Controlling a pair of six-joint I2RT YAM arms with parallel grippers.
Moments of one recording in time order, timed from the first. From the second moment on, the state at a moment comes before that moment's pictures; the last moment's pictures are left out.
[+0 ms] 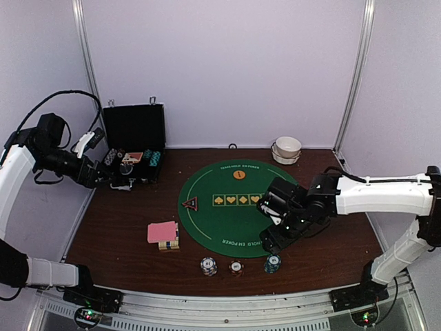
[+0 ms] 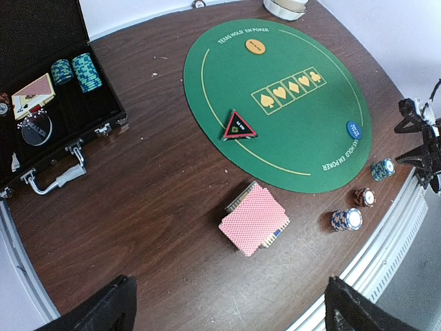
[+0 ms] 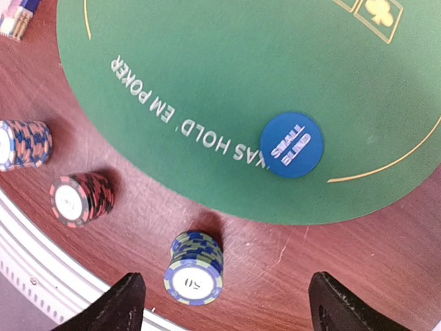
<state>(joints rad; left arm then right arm) 0.08 1.15 1.32 -1.23 0.63 0.45 1.02 1.48 1.10 -0.89 0.12 0.45</state>
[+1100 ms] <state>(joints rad) 0.08 1.15 1.34 -1.24 0.63 0.45 1.09 1.61 1.01 -0.79 0.05 0.53</state>
